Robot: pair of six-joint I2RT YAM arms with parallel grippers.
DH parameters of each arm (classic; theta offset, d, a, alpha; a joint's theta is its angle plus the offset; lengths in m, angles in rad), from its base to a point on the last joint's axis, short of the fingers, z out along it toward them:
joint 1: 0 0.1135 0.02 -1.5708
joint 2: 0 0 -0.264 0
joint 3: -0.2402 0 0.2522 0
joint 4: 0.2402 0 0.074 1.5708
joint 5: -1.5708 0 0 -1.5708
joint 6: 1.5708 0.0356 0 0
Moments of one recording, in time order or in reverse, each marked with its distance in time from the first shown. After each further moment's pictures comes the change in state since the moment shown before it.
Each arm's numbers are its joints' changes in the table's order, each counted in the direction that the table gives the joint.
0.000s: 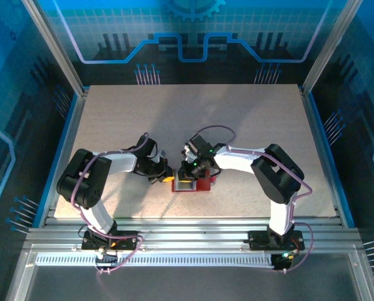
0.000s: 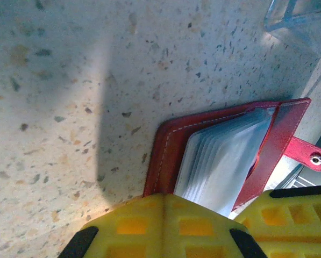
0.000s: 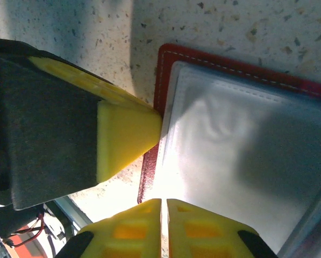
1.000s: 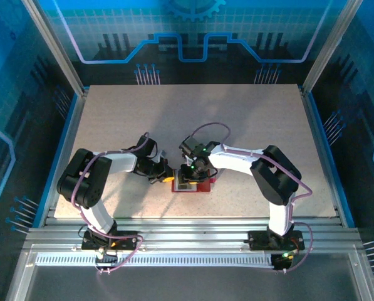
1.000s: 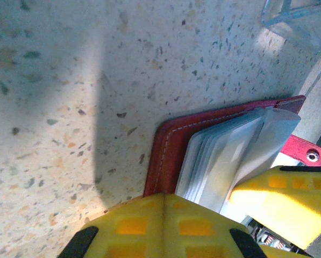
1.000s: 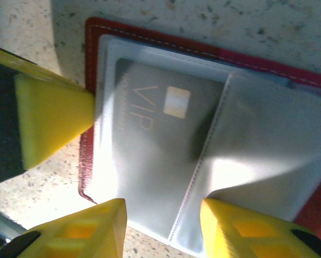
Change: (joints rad) left arm 0.000 0.005 -0.002 0.002 -0.004 0.030; right arm 0.060 0.006 -0.106 0.278 -0.249 -0.047
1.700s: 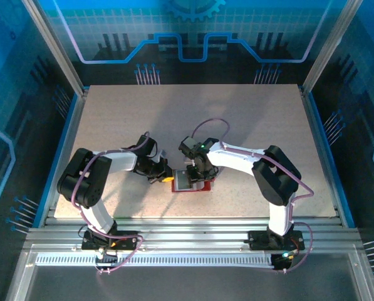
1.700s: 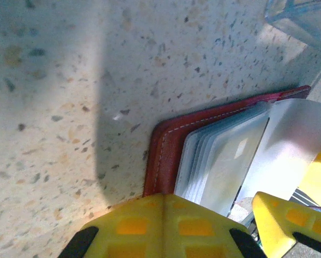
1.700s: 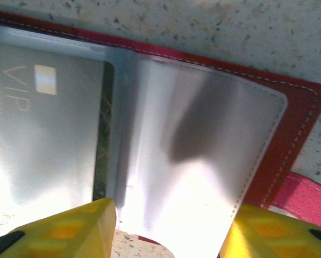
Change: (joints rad) left arm 0.006 0.002 -0.023 0.052 0.002 0.024; right arm 0.011 -0.003 -0.069 0.237 -0.236 -0.064
